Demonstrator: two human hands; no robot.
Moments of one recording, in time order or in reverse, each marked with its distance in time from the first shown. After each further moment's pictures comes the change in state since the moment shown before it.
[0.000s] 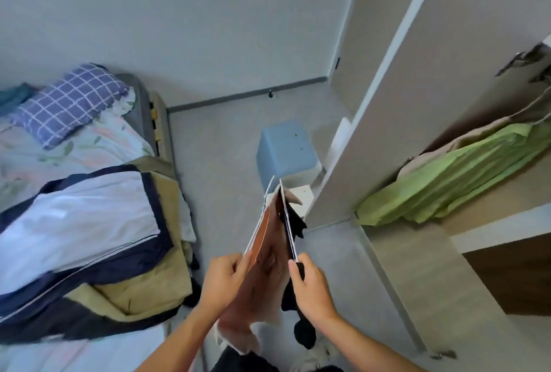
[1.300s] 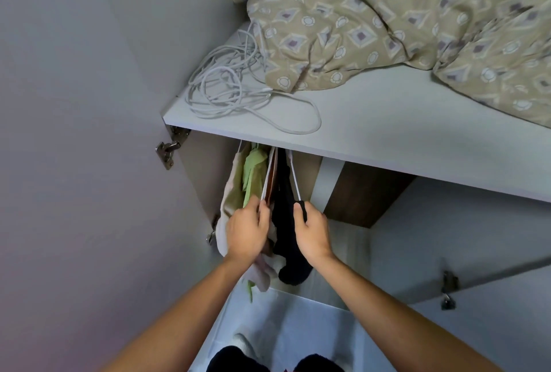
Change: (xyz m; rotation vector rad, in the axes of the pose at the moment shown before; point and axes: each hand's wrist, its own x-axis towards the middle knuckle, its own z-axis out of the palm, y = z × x) left_hand 0.252 0.495 0.404 0.149 -0.421 0.735; right_hand 0.169 0.177 -0.463 0.211 1.089 0.313
